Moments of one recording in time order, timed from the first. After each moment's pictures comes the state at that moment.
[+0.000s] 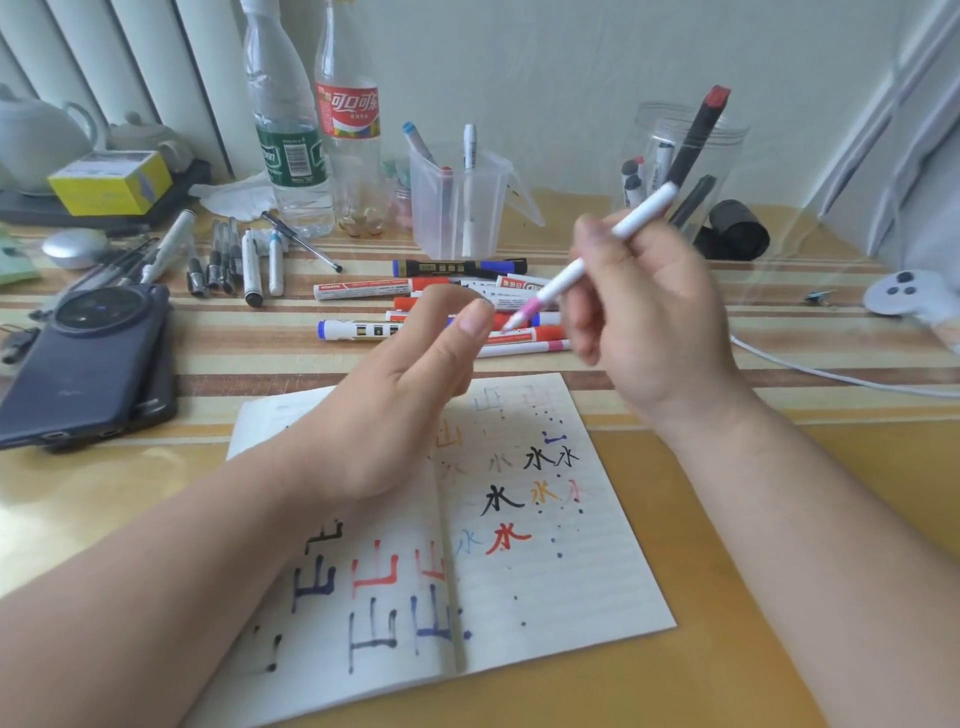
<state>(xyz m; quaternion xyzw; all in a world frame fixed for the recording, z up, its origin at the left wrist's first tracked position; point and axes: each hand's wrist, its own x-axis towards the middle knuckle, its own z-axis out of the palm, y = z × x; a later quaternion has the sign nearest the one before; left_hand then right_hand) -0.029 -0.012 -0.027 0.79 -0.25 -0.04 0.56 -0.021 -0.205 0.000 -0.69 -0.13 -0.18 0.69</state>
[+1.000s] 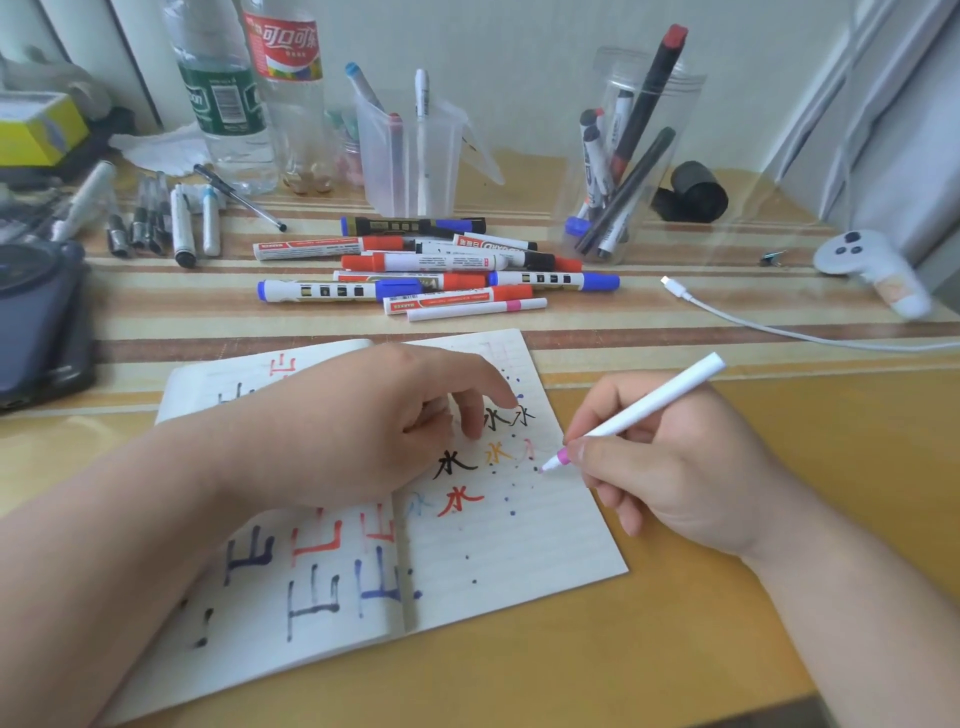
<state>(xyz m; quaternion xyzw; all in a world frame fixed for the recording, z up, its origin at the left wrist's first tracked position) -0.044 -0.019 -0.028 0.87 -0.40 -0.07 0.28 -0.114 -0.253 -0.033 -0.83 -0.01 0.04 0.55</state>
